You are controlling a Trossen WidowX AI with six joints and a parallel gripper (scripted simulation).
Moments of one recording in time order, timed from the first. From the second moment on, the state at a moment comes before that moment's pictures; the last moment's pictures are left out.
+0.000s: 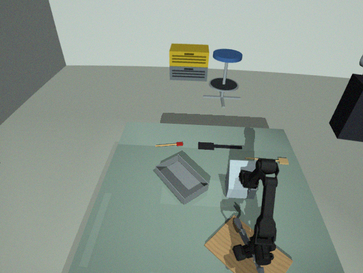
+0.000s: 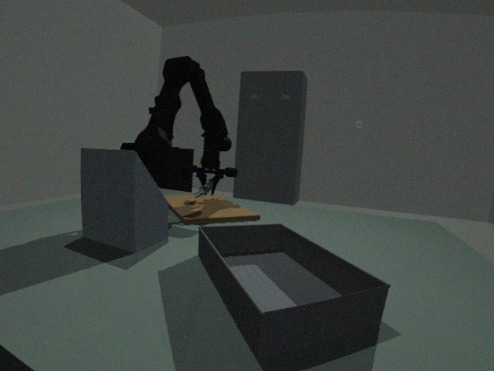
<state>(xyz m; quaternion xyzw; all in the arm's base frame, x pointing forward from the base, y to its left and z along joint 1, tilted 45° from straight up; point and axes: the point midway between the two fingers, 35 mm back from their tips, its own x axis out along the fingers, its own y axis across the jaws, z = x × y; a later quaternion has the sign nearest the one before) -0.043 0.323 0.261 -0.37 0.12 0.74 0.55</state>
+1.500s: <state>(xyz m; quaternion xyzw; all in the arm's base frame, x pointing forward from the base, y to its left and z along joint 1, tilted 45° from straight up) -0.164 0.204 0.284 -0.38 0.14 0.73 0.55</state>
